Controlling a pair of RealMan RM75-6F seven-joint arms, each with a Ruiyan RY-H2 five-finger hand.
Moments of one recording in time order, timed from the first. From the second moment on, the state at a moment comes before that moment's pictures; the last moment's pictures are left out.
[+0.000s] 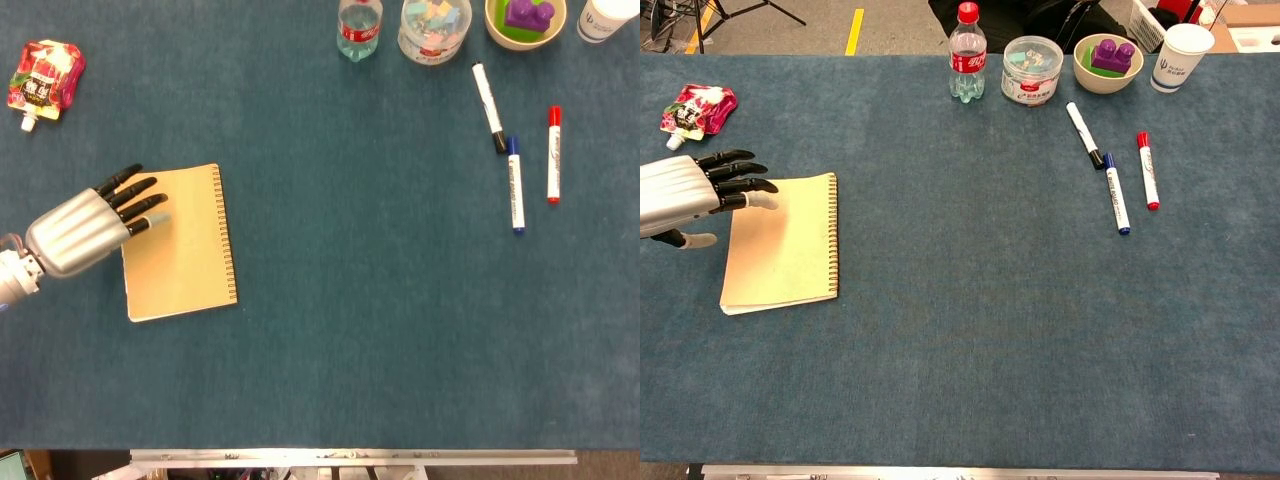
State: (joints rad) left arm -0.51 -1.62 0.28 -0.35 1.96 1.47 -0.43; right arm 0.08 -1.09 0.06 -1.71 -1.46 1.45 -0.17
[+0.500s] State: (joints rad) left arm -0.50 -1.67 0.32 -0.27 1.94 1.45 -0.49; right arm 0.07 -1.09 0.06 -1.74 -1.47 1.48 -0.19
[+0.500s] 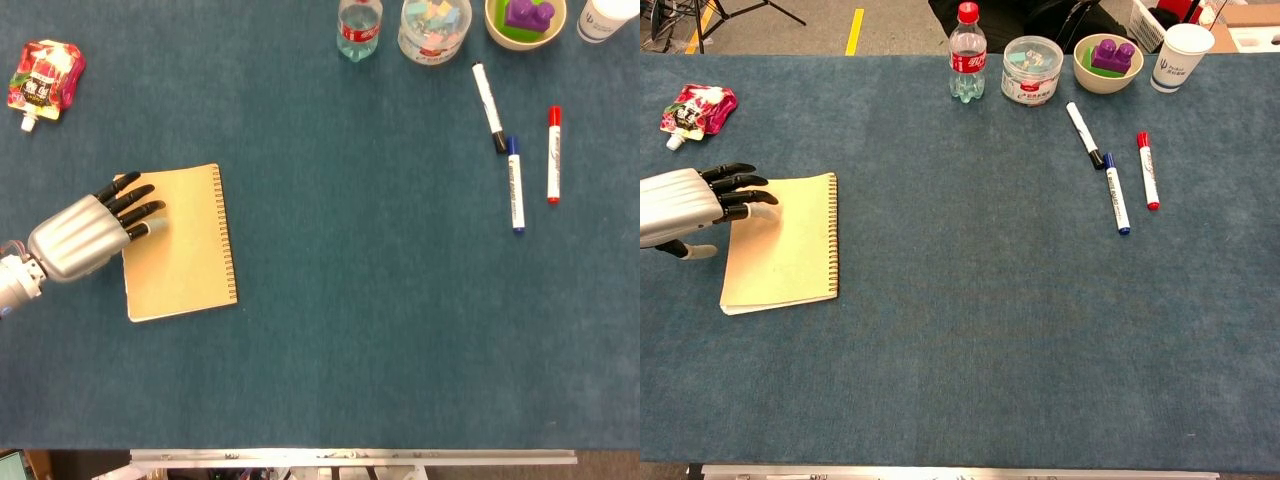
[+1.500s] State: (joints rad) left arm -0.52 -1.70 0.30 -0.38 1.89 1.43 -0.57; right arm 0.05 -1.08 0.07 -1.70 -1.47 1.51 -0.14
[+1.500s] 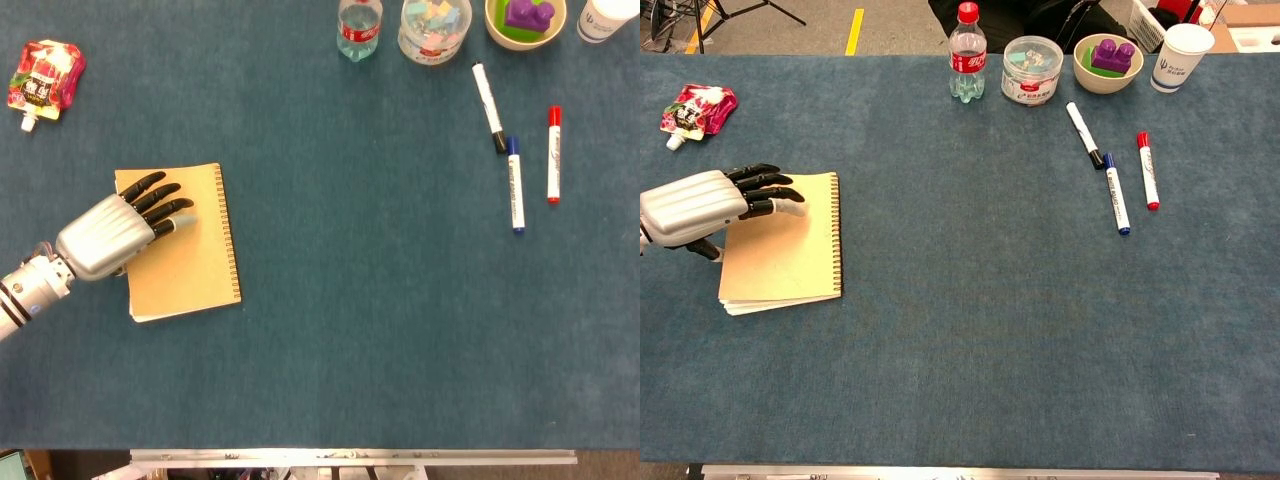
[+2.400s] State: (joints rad) left arm -0.64 -1.49 0.26 -0.91 1.87 1.35 -0.44; right arm 0.04 -1.11 0.07 -1.62 -1.47 1.51 -0.06
